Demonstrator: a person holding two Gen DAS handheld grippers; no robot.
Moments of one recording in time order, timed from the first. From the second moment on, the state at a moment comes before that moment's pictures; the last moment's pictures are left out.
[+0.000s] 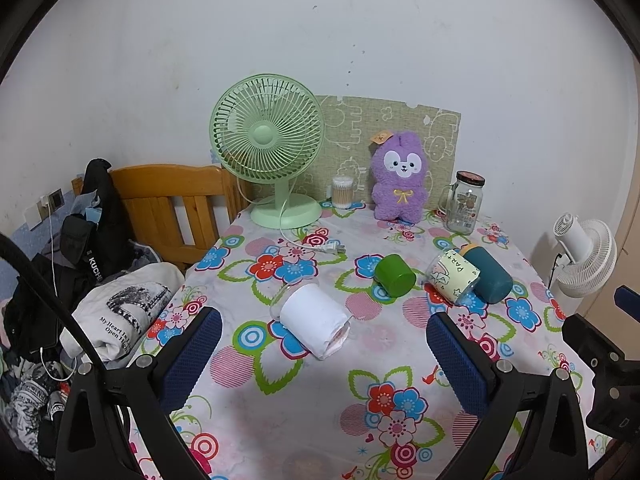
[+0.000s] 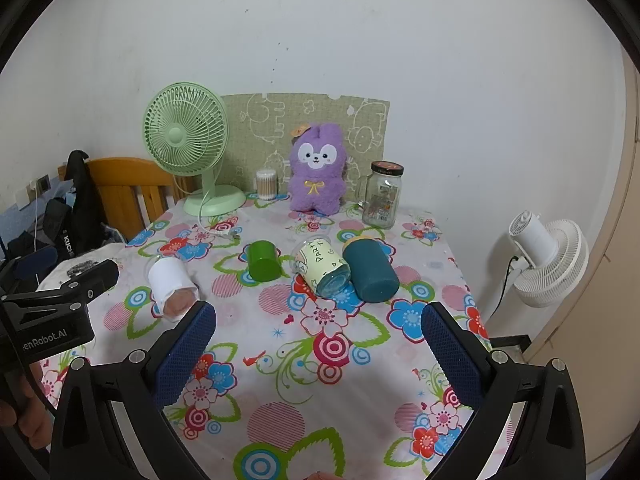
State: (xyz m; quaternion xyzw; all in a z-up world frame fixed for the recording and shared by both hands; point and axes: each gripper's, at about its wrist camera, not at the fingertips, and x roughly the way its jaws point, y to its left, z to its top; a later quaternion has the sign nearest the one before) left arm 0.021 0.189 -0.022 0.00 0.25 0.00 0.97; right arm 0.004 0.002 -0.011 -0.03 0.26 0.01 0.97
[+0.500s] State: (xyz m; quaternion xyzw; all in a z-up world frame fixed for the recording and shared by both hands) left arm 0.023 0.188 -0.031 0.00 0.26 0.00 0.97; right arm 0.012 -0.005 -0.013 -0.02 0.28 0.00 0.96
